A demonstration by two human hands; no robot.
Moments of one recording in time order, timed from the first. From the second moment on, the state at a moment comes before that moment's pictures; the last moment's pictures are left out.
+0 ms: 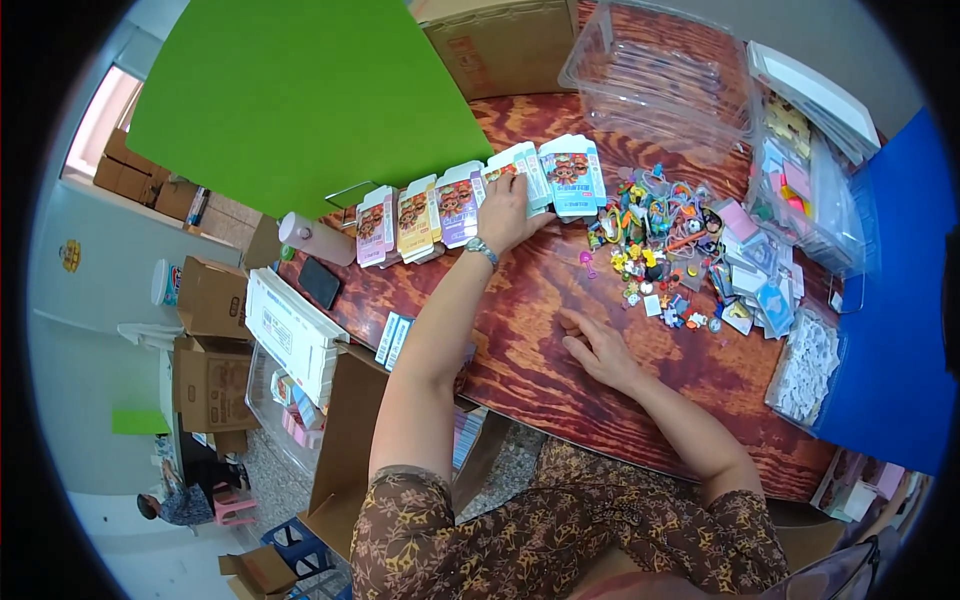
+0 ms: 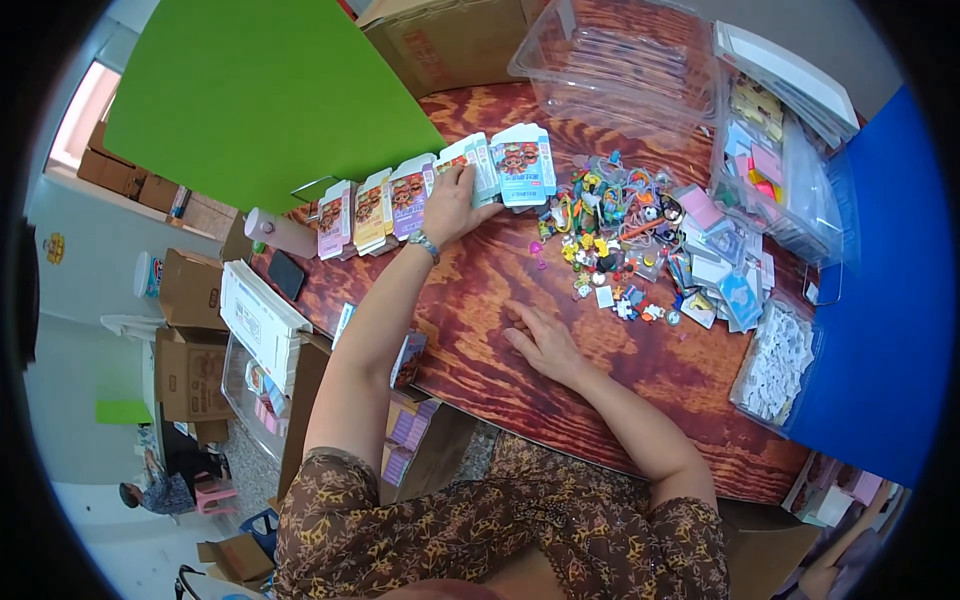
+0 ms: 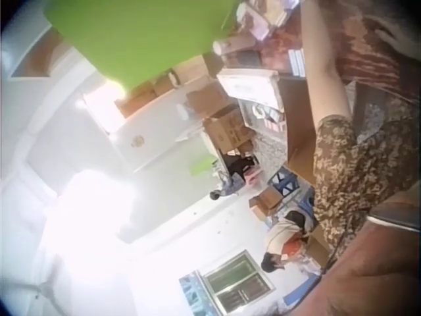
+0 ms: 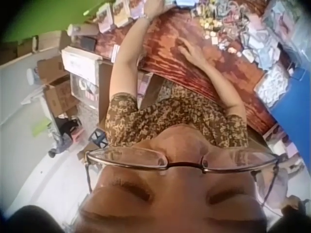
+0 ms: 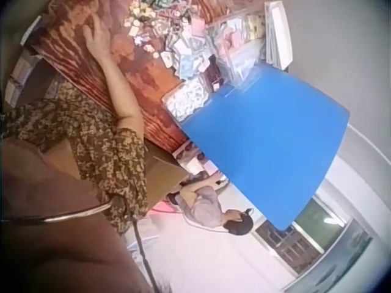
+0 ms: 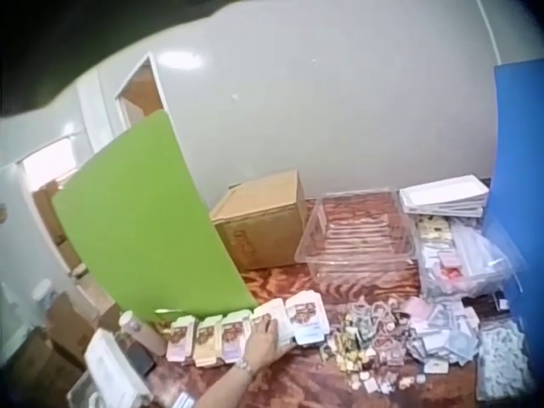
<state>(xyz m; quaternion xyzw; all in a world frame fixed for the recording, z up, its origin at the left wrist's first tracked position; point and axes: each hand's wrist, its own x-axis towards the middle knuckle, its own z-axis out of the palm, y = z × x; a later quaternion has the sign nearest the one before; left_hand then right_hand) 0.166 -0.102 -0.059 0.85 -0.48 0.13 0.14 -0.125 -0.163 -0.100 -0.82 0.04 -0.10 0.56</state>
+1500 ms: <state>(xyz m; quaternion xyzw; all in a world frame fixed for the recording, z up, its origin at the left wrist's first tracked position) 0.139 -0.047 0.006 0.79 -0.48 0.29 0.23 -0.131 -0.165 -0.087 -0.81 0.08 -0.10 0.56</state>
